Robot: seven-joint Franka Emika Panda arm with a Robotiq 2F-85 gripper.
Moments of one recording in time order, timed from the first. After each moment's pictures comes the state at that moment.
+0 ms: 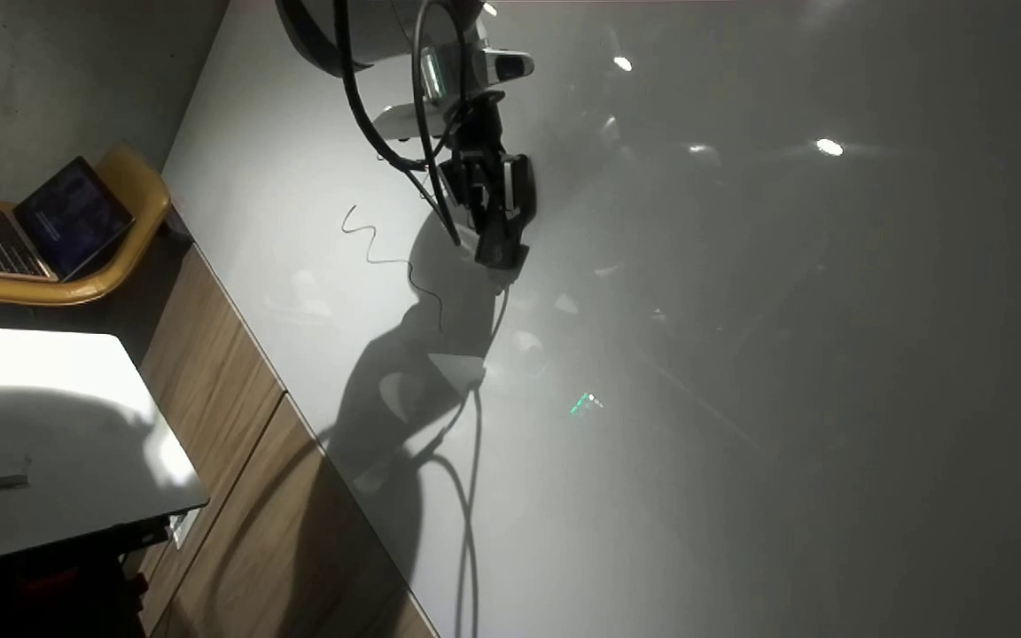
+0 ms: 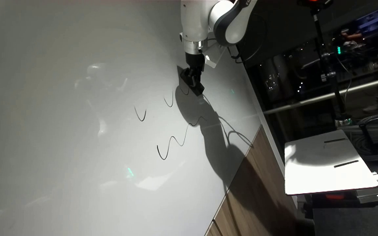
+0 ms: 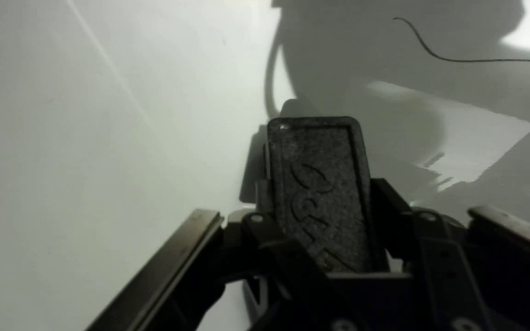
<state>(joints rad) -0.04 -0.11 0.01 -2.17 -0.91 2.65 0.64</state>
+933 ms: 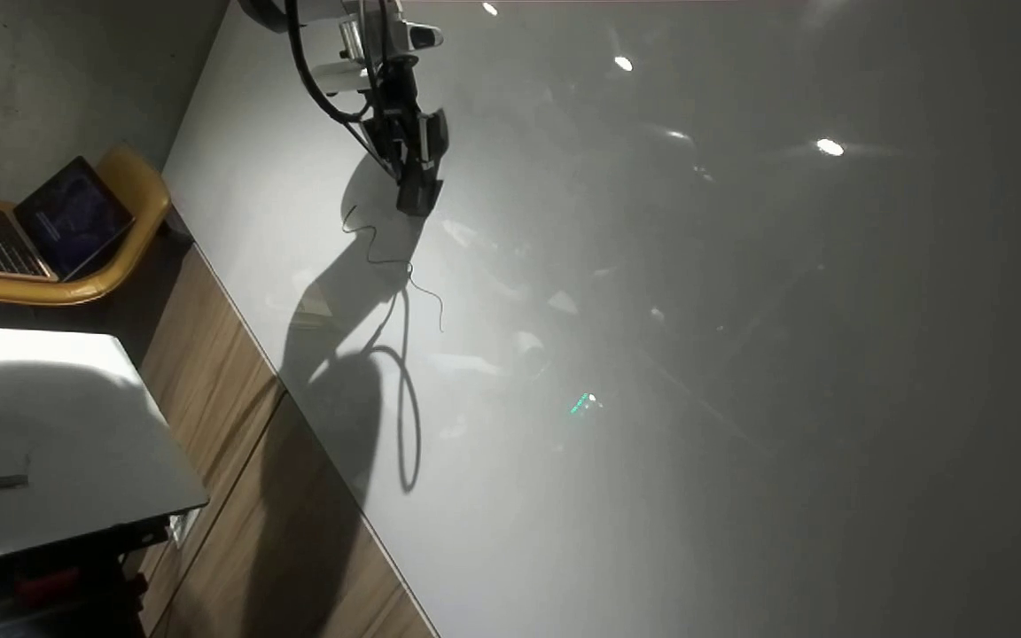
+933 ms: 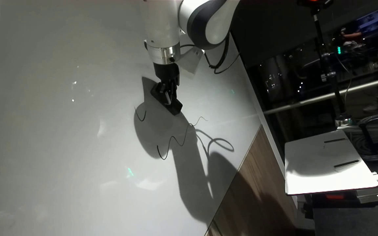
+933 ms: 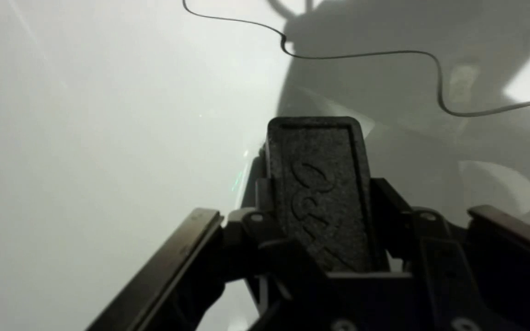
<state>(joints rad) 0.14 0.00 0.19 -2.02 -0.89 2.43 0.70</state>
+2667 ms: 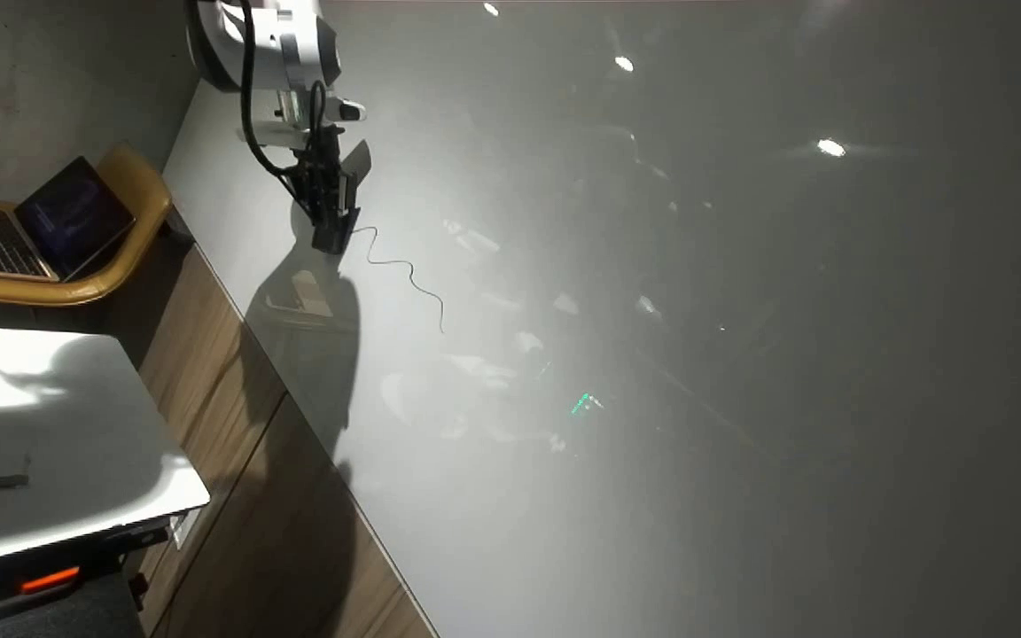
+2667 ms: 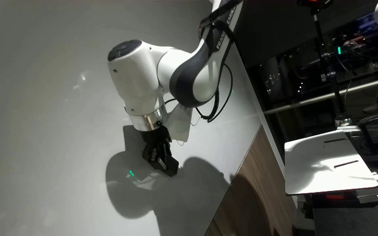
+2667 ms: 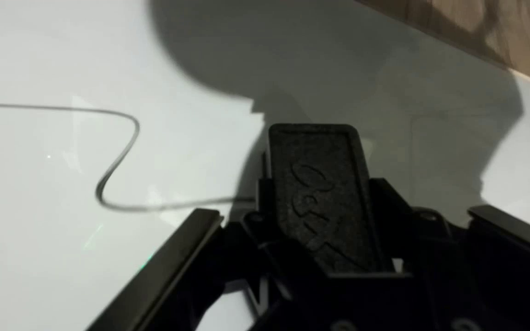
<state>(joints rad) 0.33 0.39 0.20 -1.81 -0.86 2.36 0.72</state>
